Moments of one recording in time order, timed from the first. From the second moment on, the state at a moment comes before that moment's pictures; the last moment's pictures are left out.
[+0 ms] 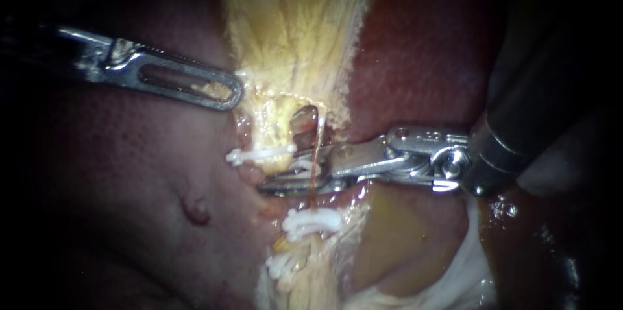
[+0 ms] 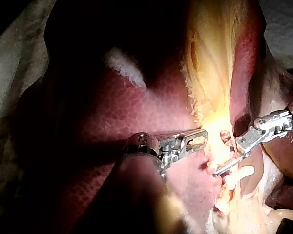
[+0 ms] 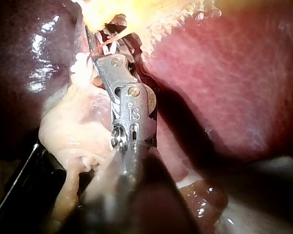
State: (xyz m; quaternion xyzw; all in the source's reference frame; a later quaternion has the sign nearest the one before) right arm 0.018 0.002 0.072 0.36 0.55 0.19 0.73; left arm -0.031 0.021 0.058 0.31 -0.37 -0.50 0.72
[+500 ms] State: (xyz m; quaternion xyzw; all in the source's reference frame) right arm 0.018 0.003 0.072 0.36 0.55 0.19 0.73; left arm -0.031 0.021 0.058 0.31 -0.37 -0.50 0.72
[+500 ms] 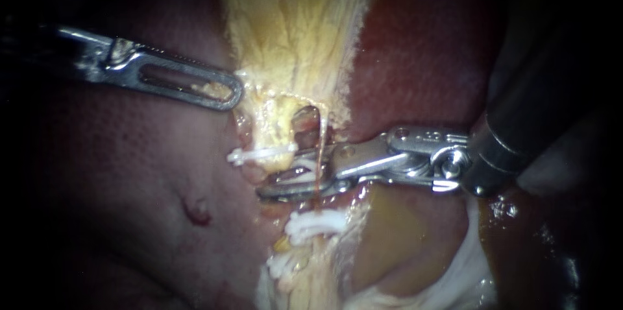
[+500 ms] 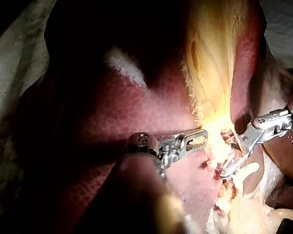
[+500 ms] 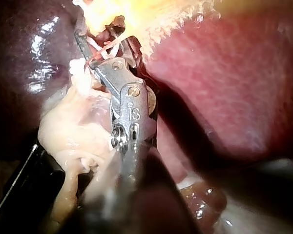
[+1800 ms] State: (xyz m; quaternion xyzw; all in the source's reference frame) right arm 0.010 0.007 0.070 0.37 0.55 0.20 0.72; left arm -0.030 0.021 0.057 0.31 -0.37 -0.50 0.72
